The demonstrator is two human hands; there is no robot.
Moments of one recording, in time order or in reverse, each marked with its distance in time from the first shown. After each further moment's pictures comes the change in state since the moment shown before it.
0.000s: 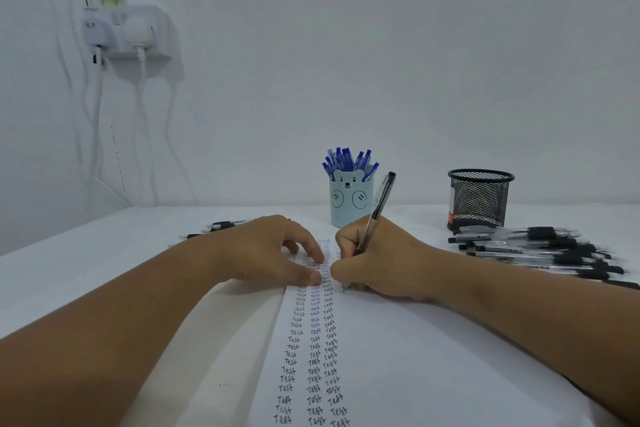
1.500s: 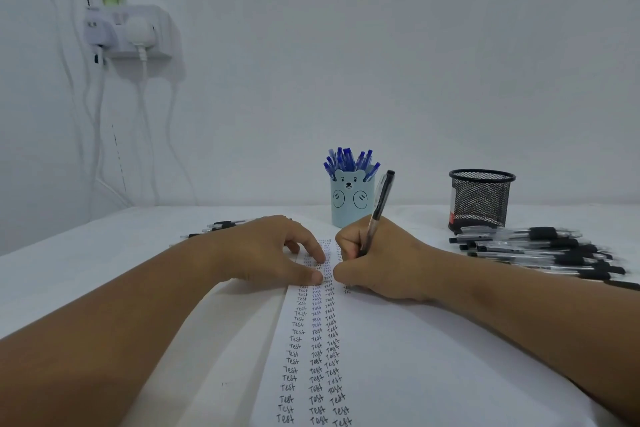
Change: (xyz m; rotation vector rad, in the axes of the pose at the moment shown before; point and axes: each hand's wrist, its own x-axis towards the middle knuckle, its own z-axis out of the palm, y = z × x) left_hand -0.001 0.002 0.000 0.006 -0.006 -0.017; right_hand 0.000 0.002 -0.002 -0.100 -0.016 -0.077
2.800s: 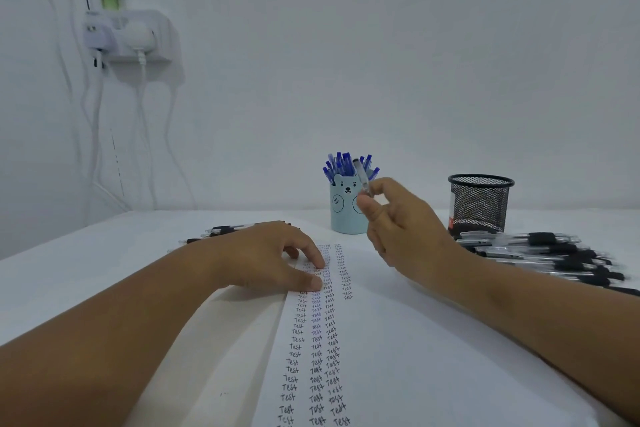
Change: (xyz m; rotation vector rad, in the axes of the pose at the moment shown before) left_hand -0.001 -0.001 0.000 -0.006 -0.016 -0.007; right_hand 0.008 0.019 -0.015 0.129 0.401 -0.092
